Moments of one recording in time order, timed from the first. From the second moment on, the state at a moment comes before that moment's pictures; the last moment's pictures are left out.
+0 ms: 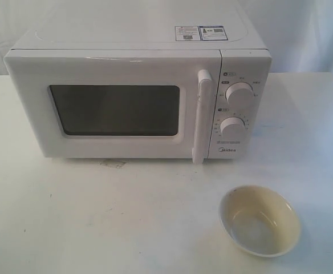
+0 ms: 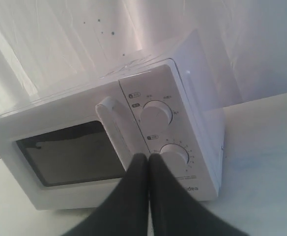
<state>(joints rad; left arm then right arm) 0.05 0.00 0.02 -0.07 0.40 -0.05 0.22 0.11 -0.09 0.97 0.04 -0.60</state>
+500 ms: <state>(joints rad) 0.05 0.00 0.02 -0.07 0.40 -0.05 0.22 0.11 -0.03 0.97 -0.02 -0.59</state>
